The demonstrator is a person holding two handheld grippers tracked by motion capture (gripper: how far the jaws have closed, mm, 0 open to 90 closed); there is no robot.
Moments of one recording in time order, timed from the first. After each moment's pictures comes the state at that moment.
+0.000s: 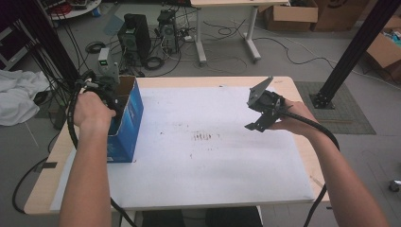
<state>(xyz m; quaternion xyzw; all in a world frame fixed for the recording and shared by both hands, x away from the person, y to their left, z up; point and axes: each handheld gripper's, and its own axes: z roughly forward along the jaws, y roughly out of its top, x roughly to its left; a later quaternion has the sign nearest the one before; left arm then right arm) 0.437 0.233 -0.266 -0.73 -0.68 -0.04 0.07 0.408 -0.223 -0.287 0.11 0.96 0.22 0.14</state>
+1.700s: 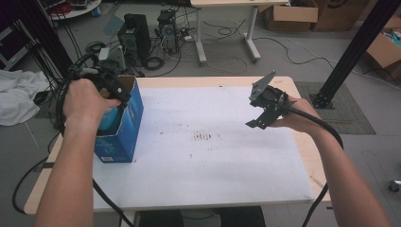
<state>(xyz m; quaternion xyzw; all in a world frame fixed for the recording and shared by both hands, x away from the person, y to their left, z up) 0.416 0.201 -0.204 -0.79 -0.61 -0.10 0.00 0.406 -0.225 -0.271 0.12 0.96 0.23 0.13</state>
